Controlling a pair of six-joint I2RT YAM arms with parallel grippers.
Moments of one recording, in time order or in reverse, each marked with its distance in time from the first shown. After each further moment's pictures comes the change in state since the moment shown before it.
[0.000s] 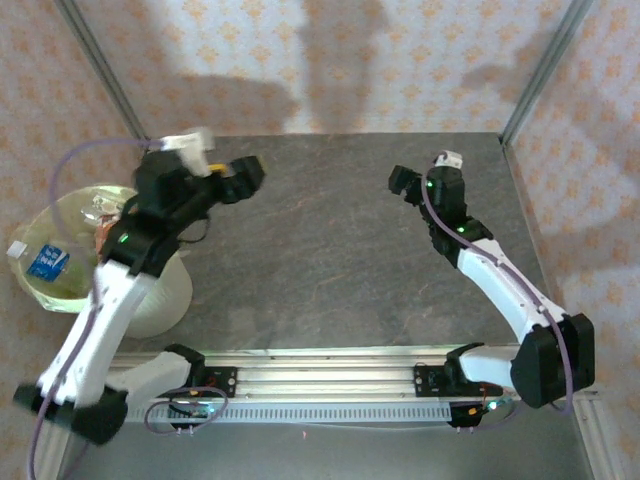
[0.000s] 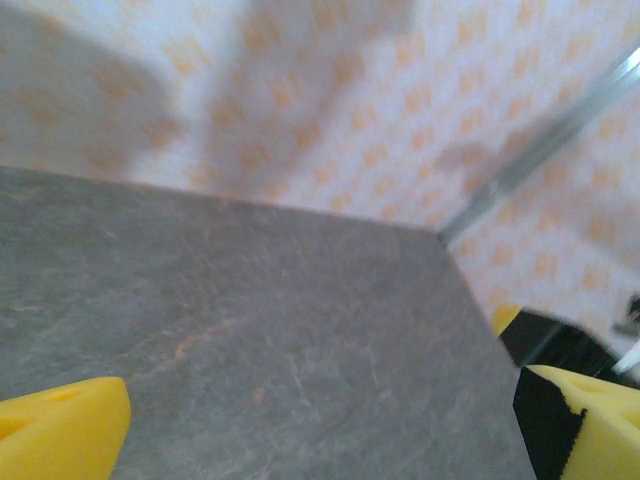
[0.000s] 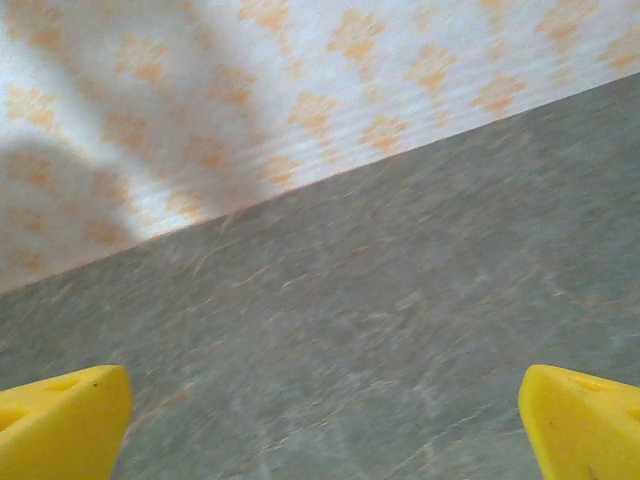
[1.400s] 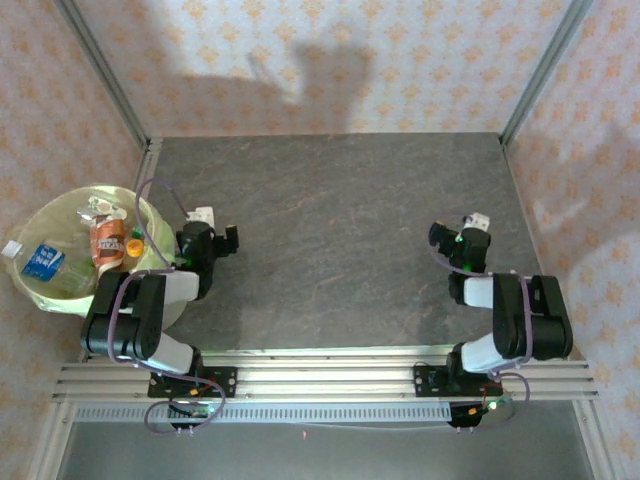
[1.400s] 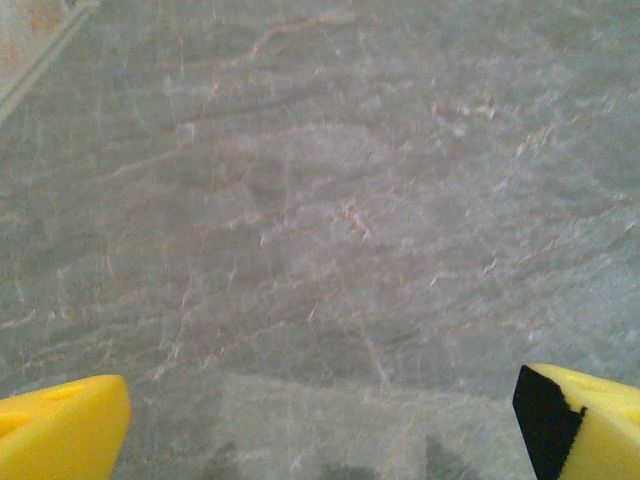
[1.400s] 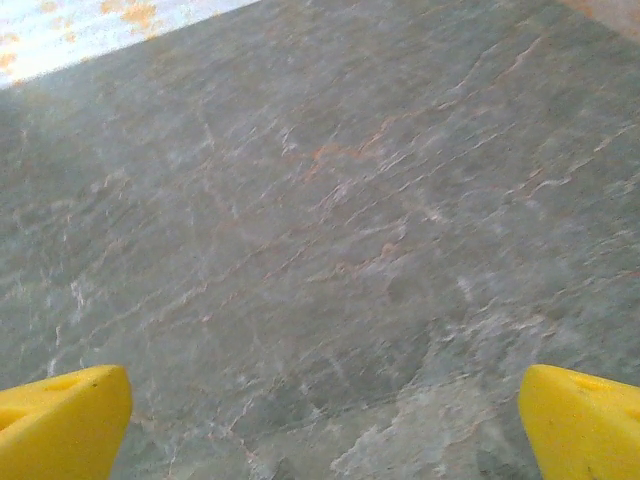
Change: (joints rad) left arm 0.330 0.369 -0.955 1.152 -0.298 0.389; right arm -0.352 0.285 -0.608 0.813 -0.163 -0.203
